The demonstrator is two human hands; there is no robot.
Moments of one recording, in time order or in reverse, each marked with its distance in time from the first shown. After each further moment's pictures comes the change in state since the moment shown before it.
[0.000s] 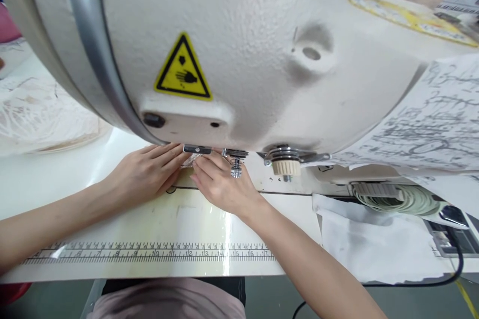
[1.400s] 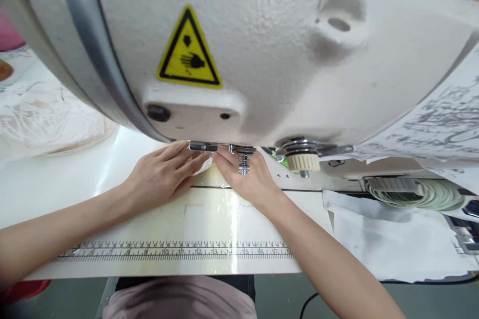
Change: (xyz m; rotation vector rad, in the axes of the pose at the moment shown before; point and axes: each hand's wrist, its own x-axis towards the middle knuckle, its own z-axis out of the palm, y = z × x) left_hand 0.005 0.013 0.003 -0.165 -0.048 -0.092; right_hand -0.003 0.019 -0.006 0.135 -0.046 0.168
